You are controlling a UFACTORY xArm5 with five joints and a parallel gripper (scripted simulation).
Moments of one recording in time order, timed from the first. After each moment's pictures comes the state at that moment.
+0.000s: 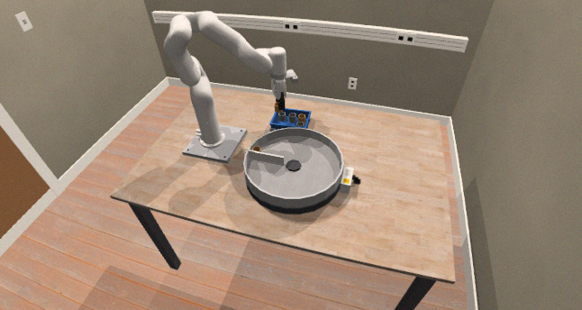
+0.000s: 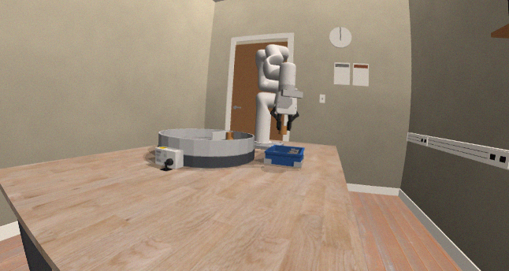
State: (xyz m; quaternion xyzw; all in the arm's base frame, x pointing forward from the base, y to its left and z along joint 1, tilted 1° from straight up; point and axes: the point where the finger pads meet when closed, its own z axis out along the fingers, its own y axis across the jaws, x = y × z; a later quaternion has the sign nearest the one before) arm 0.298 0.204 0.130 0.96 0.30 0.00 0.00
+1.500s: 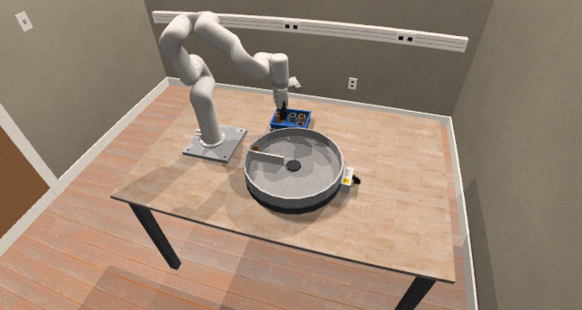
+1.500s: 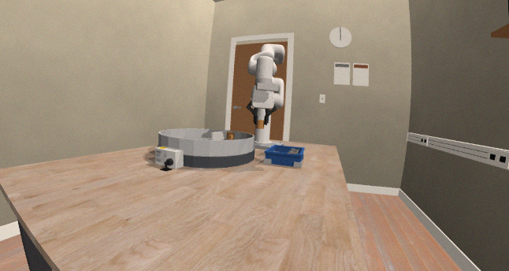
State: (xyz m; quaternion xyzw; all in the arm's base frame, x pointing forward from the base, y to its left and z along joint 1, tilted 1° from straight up) arm 0.338 0.106 0.149 0.96 0.29 0.00 0.00
